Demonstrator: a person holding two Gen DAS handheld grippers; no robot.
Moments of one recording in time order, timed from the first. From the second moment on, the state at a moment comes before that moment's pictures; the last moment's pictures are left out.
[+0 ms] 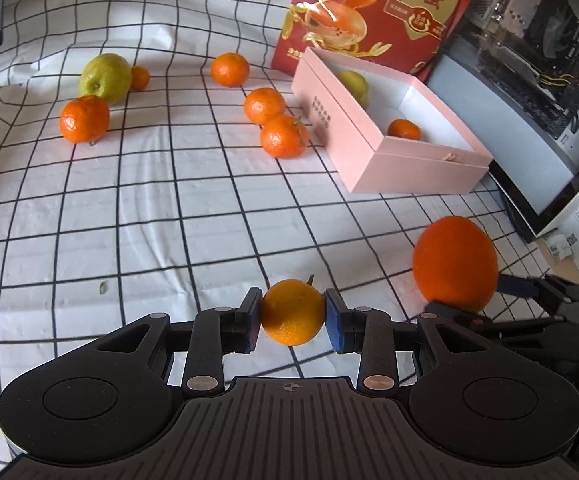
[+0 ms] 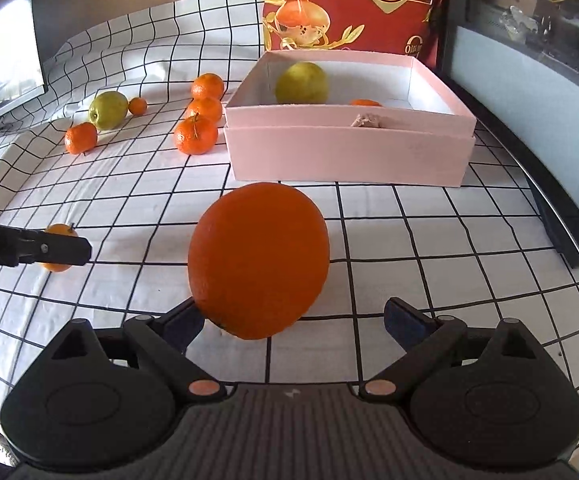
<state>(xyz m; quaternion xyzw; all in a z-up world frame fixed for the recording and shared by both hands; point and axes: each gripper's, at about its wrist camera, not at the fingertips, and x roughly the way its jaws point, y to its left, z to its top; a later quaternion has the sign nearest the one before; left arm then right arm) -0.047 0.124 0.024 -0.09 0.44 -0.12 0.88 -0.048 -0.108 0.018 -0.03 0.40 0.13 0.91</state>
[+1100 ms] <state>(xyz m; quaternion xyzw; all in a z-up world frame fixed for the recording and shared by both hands) -0.050 0.115 0.017 -0.10 0.46 -0.13 0.87 -0.027 -0.091 0.016 -0.05 0.40 0.14 0.90</state>
